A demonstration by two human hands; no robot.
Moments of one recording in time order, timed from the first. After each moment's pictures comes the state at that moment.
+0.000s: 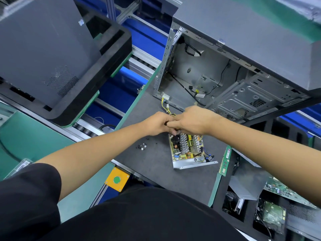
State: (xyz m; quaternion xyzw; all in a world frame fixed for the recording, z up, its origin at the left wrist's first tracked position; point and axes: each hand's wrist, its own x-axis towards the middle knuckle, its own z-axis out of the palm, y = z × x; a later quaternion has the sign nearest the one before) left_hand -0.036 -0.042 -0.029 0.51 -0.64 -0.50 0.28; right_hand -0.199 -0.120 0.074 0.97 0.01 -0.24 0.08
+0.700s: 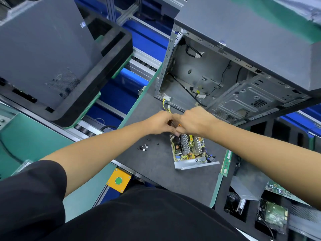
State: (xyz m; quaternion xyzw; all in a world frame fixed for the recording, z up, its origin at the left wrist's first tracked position) left_hand -0.038 -0.052 -0.025 0.51 -0.66 -0.49 0.25; right_hand -0.197 -0.115 0.062 0.96 -0.16 -0.21 0.09
